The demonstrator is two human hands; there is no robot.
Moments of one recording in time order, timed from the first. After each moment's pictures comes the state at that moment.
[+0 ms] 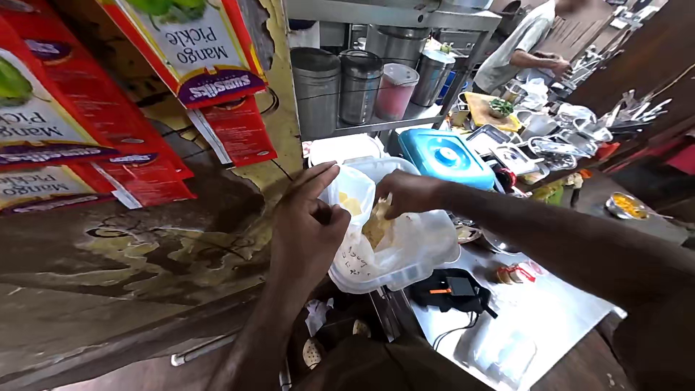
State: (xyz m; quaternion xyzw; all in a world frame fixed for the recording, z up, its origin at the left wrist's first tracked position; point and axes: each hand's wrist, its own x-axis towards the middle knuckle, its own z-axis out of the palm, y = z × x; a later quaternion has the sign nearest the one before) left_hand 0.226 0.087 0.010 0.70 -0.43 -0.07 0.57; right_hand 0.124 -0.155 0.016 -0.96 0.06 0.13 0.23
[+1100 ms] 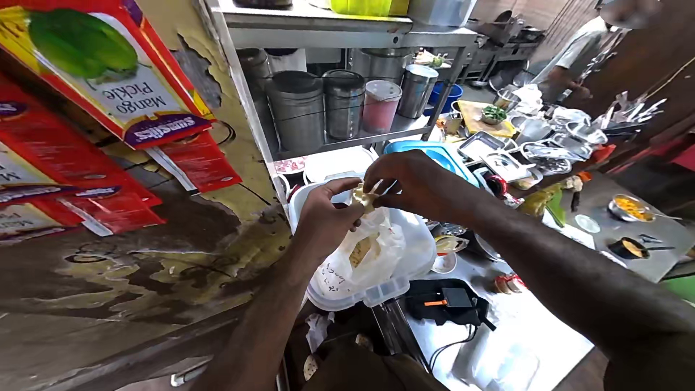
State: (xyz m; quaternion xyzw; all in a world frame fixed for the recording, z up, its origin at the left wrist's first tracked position) left_hand 0.205 0.013 0.028 0.63 -0.35 -0.33 0.61; right_hand 0.073 -0.148 0.091 -0.97 0.01 -0.09 0.22
